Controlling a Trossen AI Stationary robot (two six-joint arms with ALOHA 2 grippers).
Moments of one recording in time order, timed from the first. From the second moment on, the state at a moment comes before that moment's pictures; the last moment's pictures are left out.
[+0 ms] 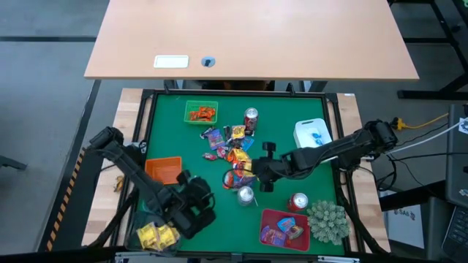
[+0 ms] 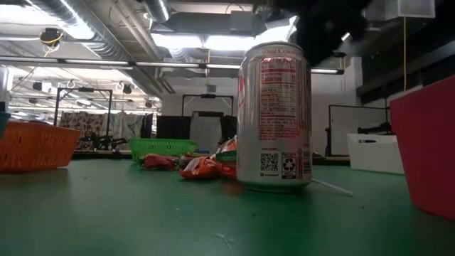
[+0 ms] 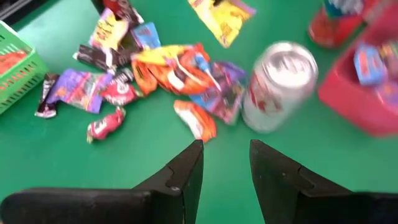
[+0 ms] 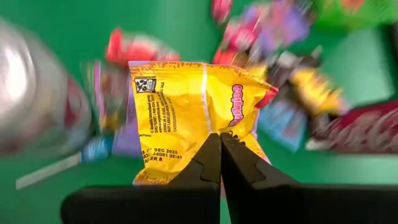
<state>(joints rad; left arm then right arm) -0.67 1.76 1.57 -1.10 -0.74 -1.23 0.30 1.61 1.19 -0.61 0.41 0.14</state>
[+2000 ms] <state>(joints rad) -0.46 1.75 1.57 -1.01 -0.60 -0.90 0.30 1.61 1.26 -0.30 0.35 0.02</state>
